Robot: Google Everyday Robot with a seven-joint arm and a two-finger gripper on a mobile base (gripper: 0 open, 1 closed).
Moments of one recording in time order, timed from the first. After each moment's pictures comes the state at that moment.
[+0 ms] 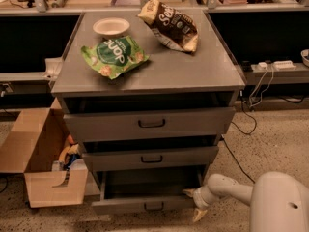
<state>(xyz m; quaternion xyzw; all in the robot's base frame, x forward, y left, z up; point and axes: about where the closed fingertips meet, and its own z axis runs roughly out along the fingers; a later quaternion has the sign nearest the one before) 0.511 -0.202 0.159 -0.78 0.58 0.12 0.19</state>
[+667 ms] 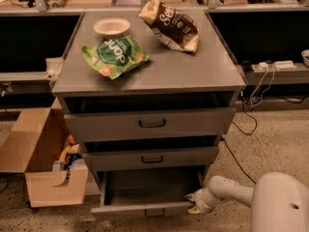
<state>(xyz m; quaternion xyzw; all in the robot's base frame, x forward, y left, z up) 0.494 -0.209 0.152 -0.78 0.59 0.12 0.18</state>
